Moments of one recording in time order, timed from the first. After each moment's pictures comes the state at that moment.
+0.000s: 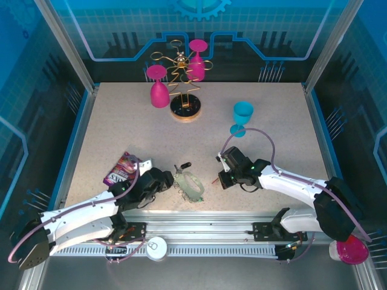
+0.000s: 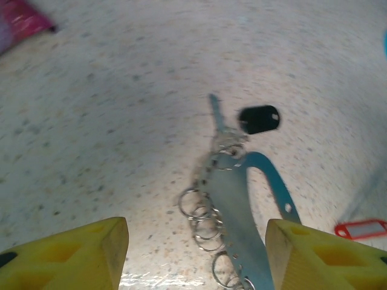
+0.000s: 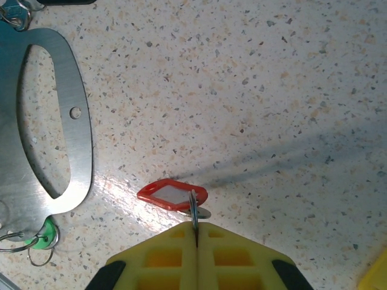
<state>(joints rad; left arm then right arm) -0.86 0.88 0.40 -0.43 -0.33 -1.23 0.74 1.28 0.67 -0.46 -0.03 0.33</state>
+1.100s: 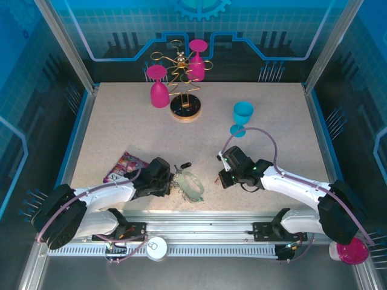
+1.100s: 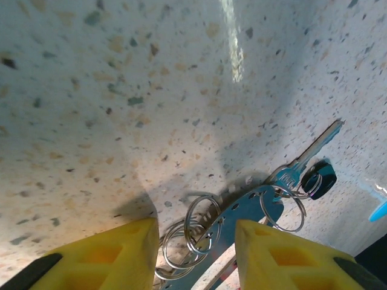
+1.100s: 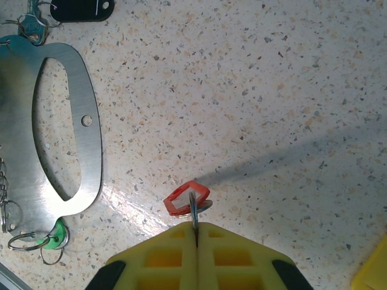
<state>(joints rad) -0.68 1.22 0.43 -0.20 0.03 -2.01 0.74 1.25 0.67 -0.46 -0.03 0.33</state>
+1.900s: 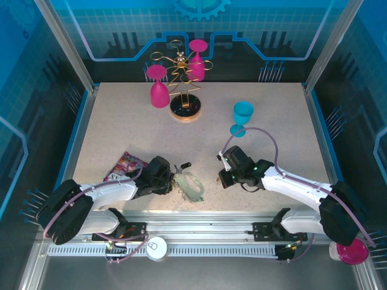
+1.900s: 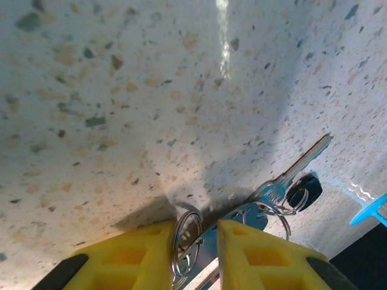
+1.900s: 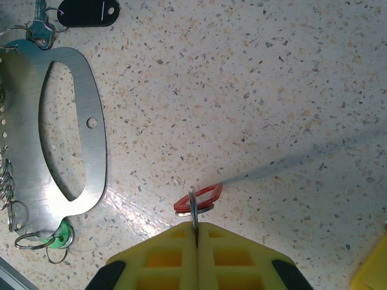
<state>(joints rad) -0.65 1.28 0.41 -0.09 0.04 -2.03 0.74 1.23 0.67 -0.46 -0.03 0.33</state>
